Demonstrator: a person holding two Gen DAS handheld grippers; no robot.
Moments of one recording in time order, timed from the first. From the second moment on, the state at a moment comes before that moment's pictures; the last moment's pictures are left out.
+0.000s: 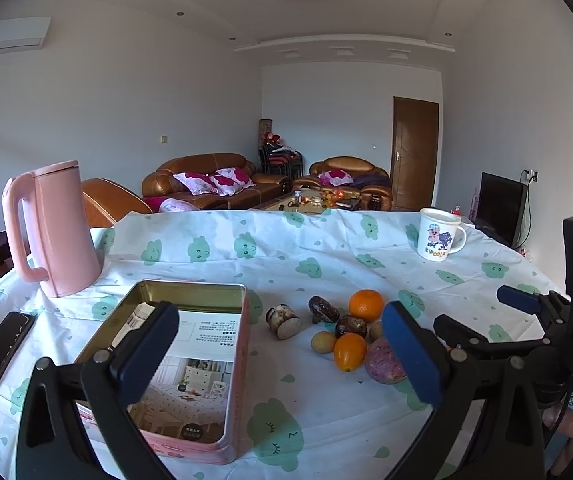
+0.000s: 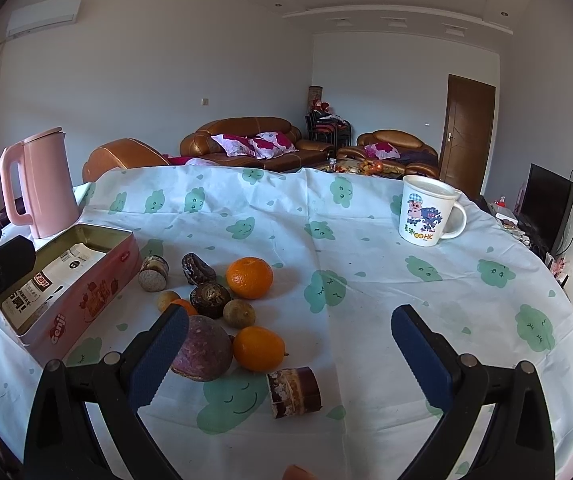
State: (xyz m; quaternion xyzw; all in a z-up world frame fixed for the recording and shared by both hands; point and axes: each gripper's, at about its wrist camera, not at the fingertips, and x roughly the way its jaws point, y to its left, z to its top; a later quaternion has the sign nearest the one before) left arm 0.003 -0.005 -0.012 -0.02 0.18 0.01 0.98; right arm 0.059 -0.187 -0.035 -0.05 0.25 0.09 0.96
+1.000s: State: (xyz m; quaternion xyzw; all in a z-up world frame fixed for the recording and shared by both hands) left arm 0.002 -0.004 -0.017 -0.02 0.18 0.01 0.98; right arm 0.057 -0.185 -0.042 -0.05 0.25 0.09 0.96
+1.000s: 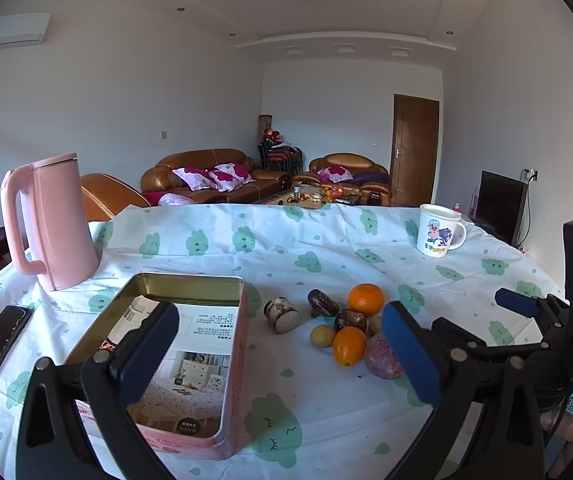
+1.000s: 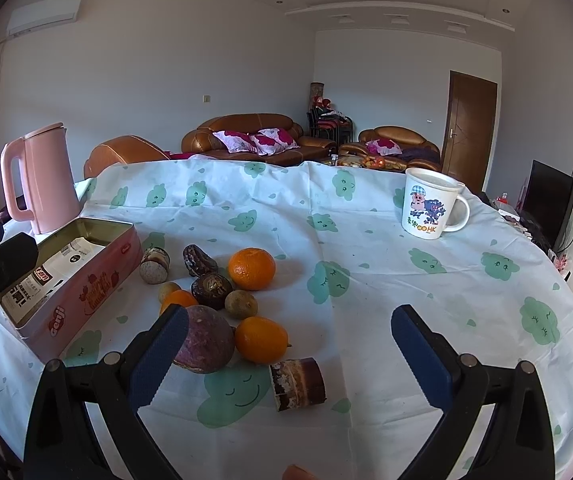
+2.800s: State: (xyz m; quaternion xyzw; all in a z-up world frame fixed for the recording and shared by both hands) left arm 0.079 -0.087 -0.072 0.00 0.34 -0.14 0.93; right arm 0.064 -0.222 -0.083 -0.01 0.32 0.17 0.93
